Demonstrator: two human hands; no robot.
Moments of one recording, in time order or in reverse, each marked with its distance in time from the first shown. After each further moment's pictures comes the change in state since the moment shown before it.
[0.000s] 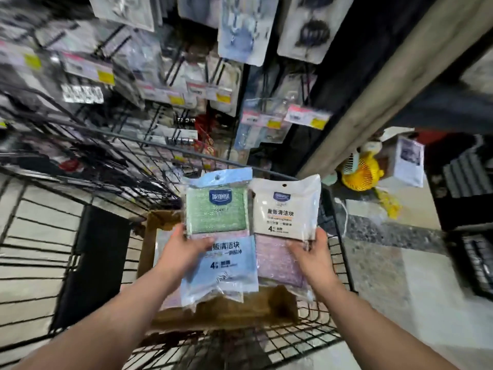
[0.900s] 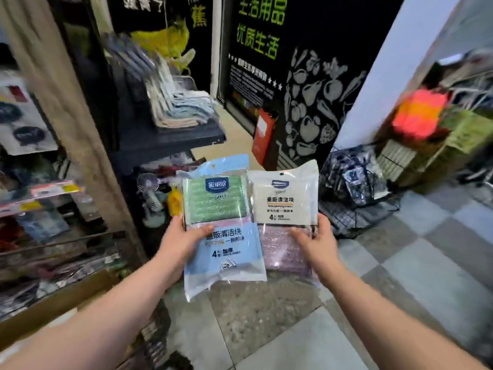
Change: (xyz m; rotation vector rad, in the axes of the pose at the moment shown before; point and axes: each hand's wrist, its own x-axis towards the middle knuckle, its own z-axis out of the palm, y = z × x) left_hand -0.270 0.068 0.384 0.101 -0.479 0.503; right_hand -0.168 0.105 -0.449 0.287 0.631 -0.201
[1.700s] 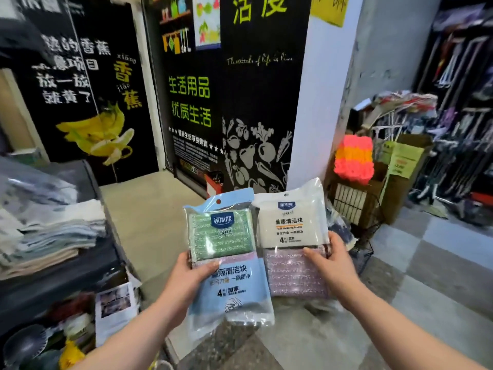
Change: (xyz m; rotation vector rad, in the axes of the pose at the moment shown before) left_hand 0.212 0.116 0.256 0.022 -0.274 0.159; right_hand 0.277 -0.015 -0.163 0.023 0.200 0.011
